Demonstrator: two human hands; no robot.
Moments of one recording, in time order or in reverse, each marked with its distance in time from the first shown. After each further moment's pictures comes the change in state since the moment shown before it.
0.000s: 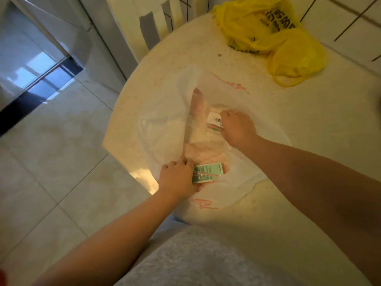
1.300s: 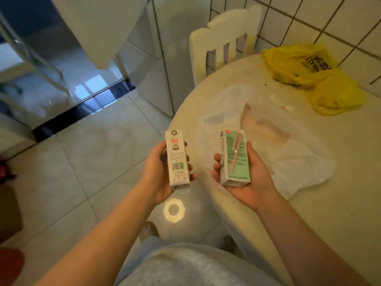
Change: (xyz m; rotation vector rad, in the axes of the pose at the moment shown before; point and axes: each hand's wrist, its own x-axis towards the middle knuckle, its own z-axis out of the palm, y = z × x) left_hand -0.175 -0.099 -0.102 -2.228 0.119 -0.364; right_hand -0.179 -0.176 -0.094 2.465 -0.502 0.432
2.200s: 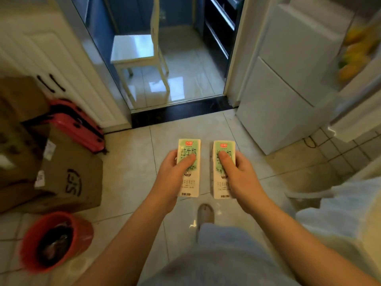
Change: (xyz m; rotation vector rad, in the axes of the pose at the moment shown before) left_hand -0.042 0.336 -0.462 0.218 0.452 0.447; right_hand 0.269 0.363 0.450 -1.143 -0.178 -0.251
